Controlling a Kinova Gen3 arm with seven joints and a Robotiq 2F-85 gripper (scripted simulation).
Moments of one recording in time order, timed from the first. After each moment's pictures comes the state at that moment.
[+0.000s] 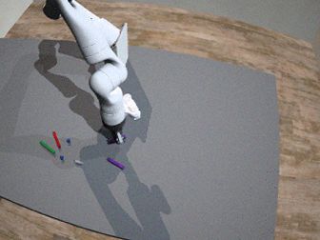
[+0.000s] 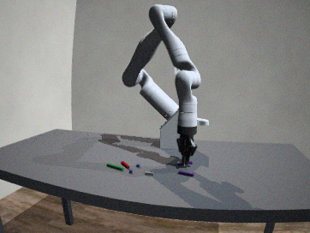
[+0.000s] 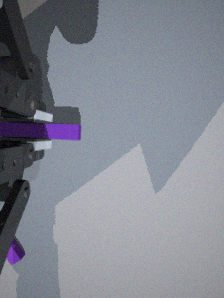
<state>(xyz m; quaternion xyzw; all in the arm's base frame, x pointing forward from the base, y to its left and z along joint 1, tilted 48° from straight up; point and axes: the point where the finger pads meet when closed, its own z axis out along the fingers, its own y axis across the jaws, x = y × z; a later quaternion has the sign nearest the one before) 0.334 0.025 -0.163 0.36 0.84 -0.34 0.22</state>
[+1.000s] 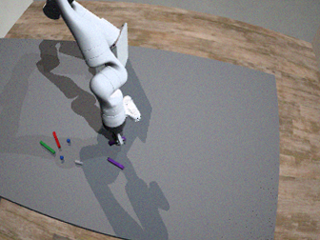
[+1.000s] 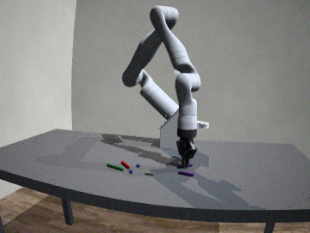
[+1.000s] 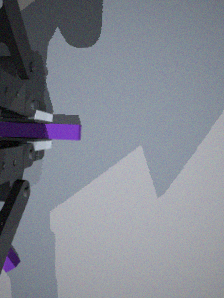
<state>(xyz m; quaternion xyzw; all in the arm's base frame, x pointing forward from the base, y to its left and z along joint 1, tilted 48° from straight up) 0.335 0.017 -0.169 0.36 0.84 -0.34 0.22</state>
